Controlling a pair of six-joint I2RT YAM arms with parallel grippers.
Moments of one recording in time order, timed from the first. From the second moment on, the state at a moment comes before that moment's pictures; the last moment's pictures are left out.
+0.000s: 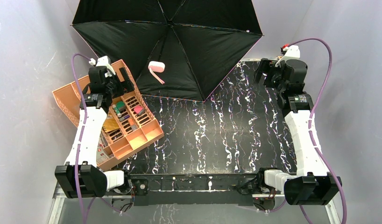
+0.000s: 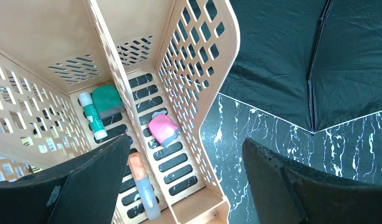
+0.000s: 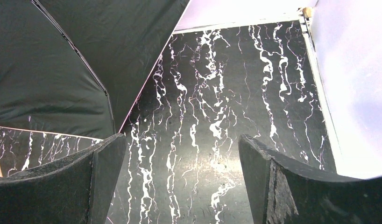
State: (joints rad) left arm 0.03 1.23 1.23 -0.55 0.02 -0.29; right arm 0.05 1.15 1.27 -0.44 -0.04 0.16
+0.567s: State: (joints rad) left arm 0.03 1.25 1.24 -0.55 0.02 -0.29; right arm 0.04 1.13 1.23 -0.35 -0.21 0.28
